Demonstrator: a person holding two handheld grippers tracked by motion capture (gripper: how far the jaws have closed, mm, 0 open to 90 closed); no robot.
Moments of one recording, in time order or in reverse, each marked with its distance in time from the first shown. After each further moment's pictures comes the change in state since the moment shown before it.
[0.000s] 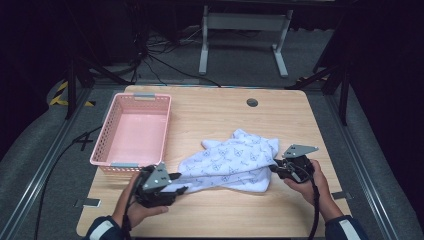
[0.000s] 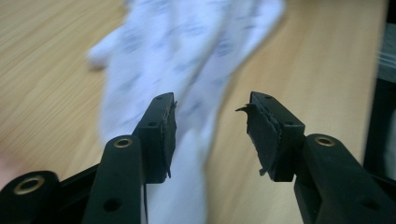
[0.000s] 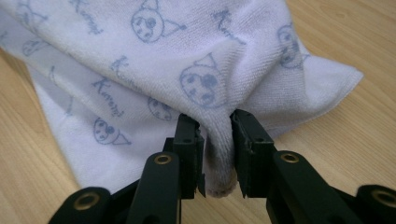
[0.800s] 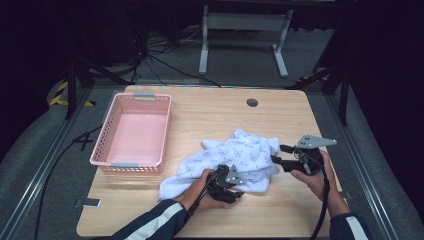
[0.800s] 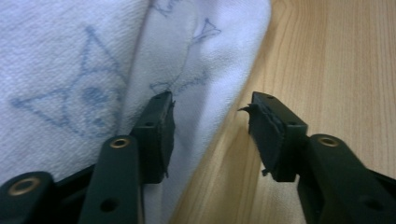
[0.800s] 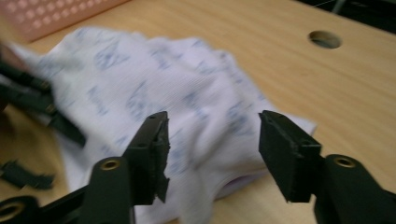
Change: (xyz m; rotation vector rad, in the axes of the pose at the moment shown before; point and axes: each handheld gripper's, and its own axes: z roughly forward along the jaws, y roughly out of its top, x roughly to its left) left arm -0.011 0.048 0.164 0.138 -0.126 0.075; right arm -0.024 0.014 -0.025 -0.201 0.025 0.049
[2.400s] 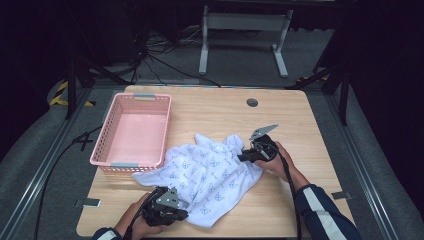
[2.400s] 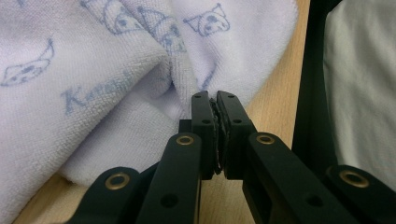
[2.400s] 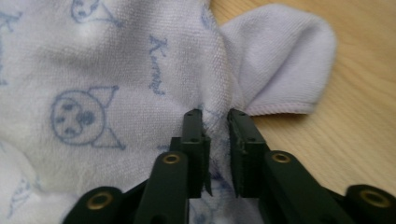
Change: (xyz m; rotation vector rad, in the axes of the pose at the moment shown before) left arm -0.020 -0.119 -0.121 0.093 -0.139 -0.101; right arm 0.011 0.019 0.127 0.258 0.283 -0.079
